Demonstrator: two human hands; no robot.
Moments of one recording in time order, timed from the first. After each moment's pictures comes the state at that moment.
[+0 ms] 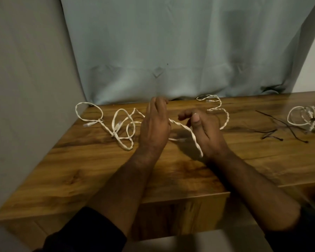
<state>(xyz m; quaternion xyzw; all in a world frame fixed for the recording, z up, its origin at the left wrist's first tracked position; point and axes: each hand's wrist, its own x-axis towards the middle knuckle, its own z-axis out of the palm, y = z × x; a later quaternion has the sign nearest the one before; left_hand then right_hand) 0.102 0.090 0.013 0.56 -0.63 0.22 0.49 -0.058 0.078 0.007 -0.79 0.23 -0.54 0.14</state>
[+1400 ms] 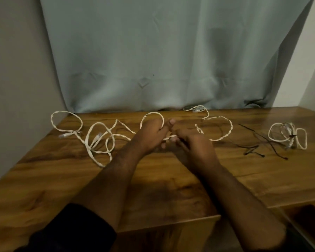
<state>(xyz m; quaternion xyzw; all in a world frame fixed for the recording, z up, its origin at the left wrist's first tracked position) 0.102 0.027 0.022 0.53 -0.74 -0.09 0.41 -0.082 0.038 0.000 -0.84 0.34 -0.42 0.00</state>
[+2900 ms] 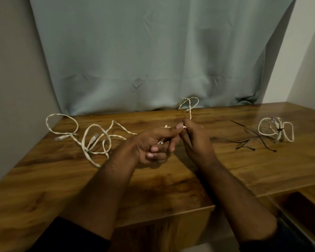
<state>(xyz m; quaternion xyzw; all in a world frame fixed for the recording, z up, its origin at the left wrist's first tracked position) 0.086 0.081 0.044 0.23 -0.57 -0.74 0.27 -0.088 0.041 0.005 -0.78 0.28 -0.55 0.10</state>
